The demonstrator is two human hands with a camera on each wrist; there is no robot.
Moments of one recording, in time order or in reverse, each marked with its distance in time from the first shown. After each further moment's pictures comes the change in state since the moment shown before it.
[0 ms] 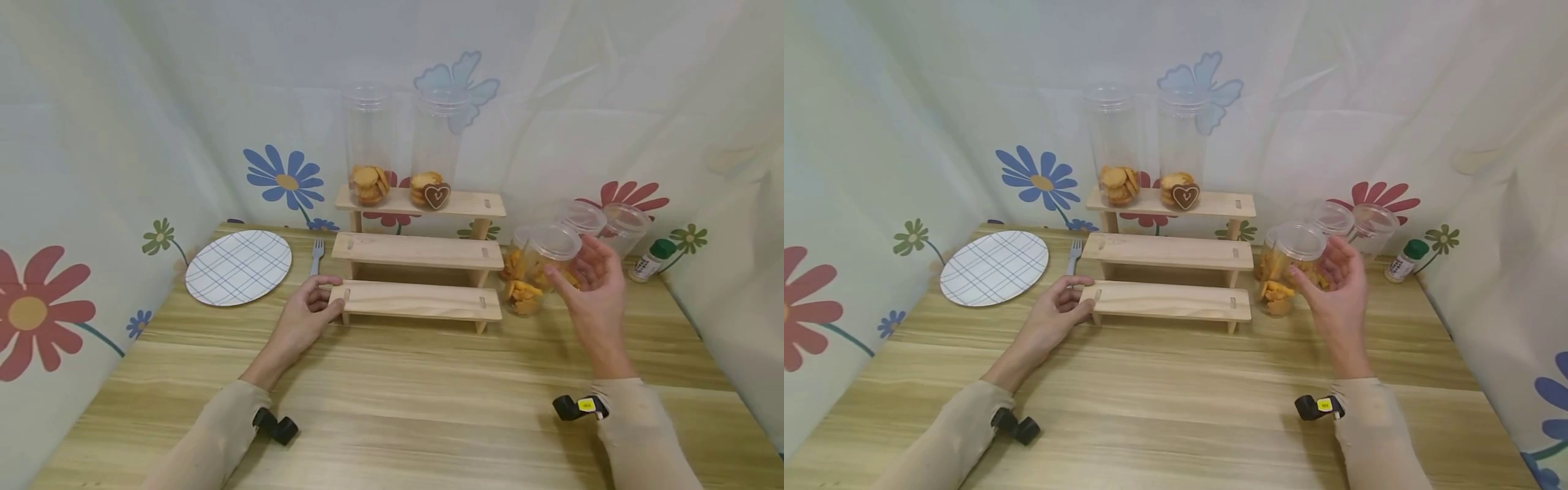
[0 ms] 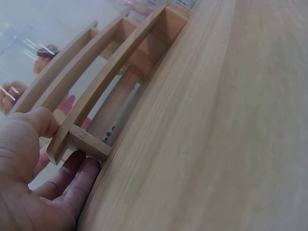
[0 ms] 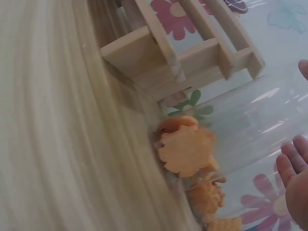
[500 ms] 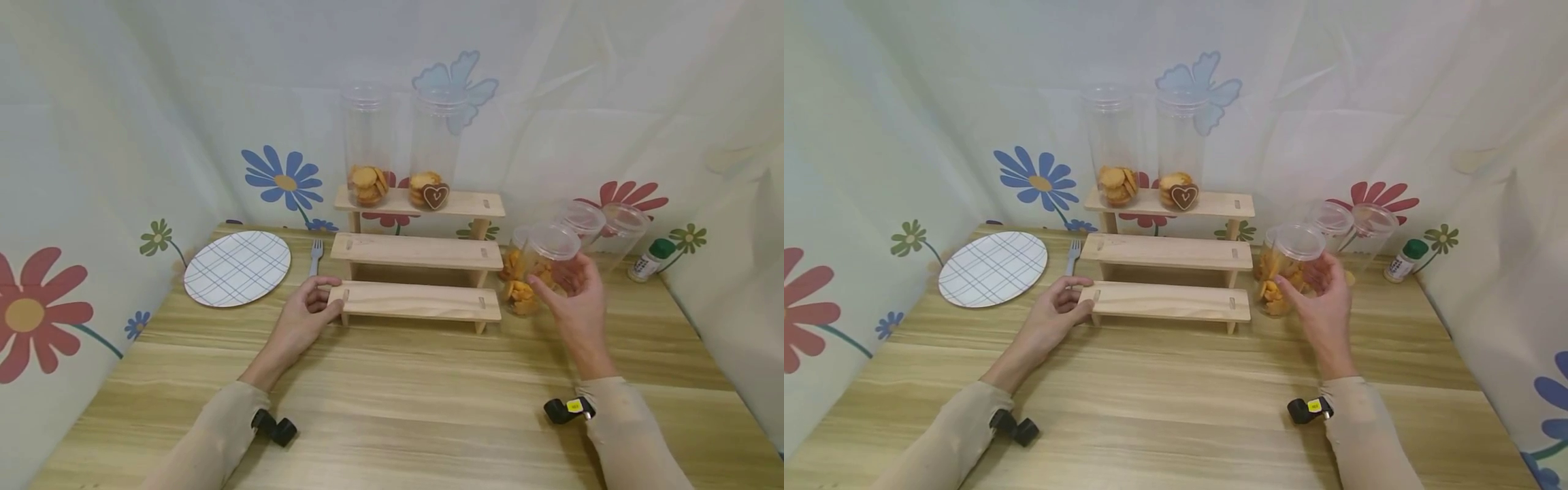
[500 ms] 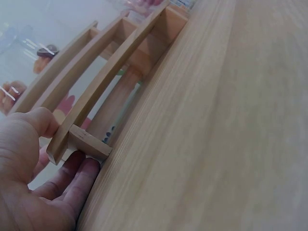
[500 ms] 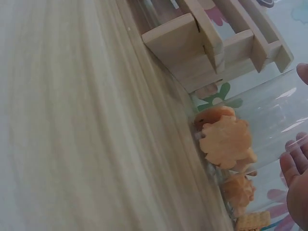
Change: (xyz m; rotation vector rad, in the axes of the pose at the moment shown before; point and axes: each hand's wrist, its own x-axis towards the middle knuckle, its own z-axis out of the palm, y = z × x) left_hand 0.001 -0.001 -0.001 0.018 -0.007 -0.003; right_hand -0.005 0.025 0.009 -0.162 -0.017 0.065
